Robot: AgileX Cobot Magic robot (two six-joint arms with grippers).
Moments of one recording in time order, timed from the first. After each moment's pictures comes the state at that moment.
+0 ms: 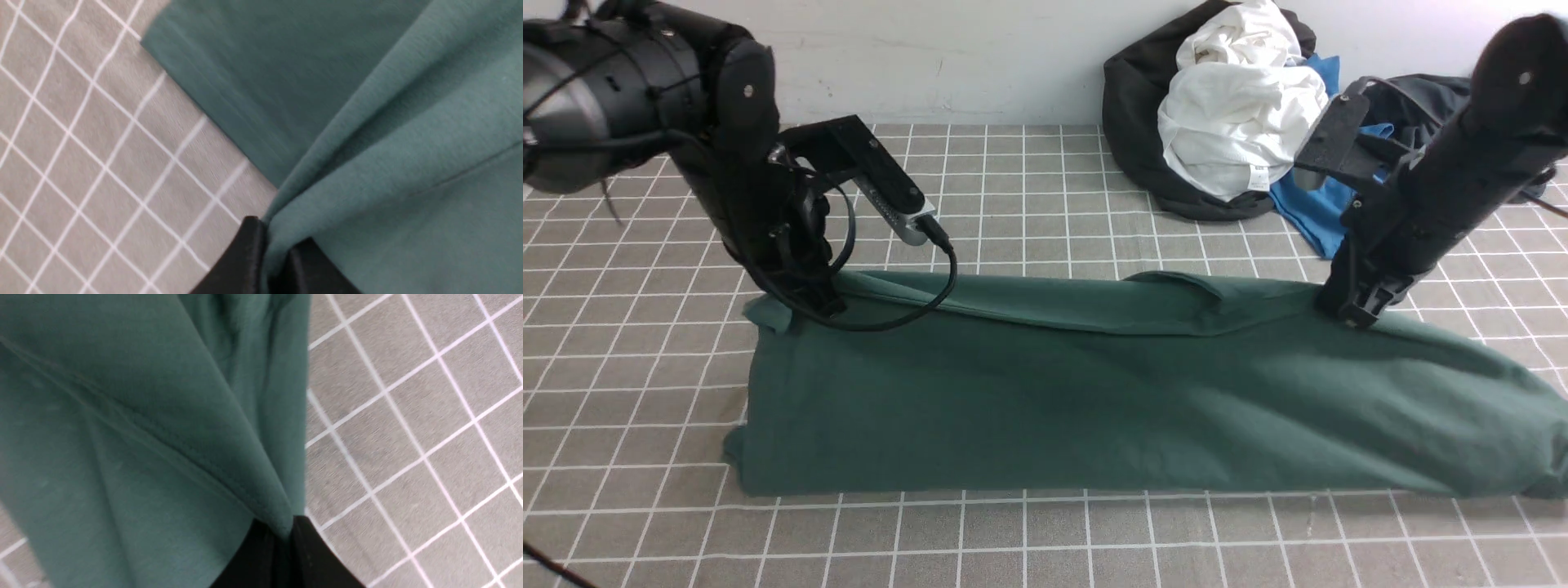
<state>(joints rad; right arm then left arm) 0.16 1.91 -1.53 0.20 1.06 -0.95 -0.23 1.88 -1.52 0.12 0.95 0.56</state>
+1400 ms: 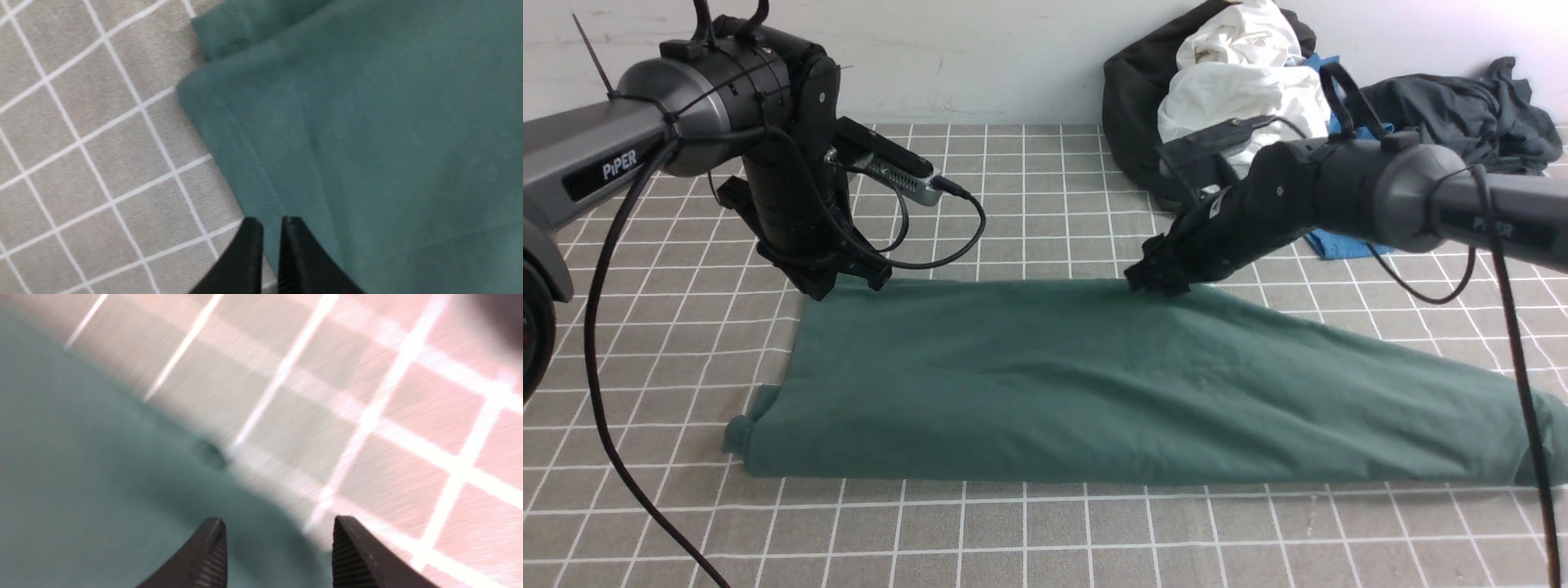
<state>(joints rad) 0.35 2.19 -1.66 0.12 0.52 -0.19 -0.22 2.10 -1.75 0.15 1.08 0.17</state>
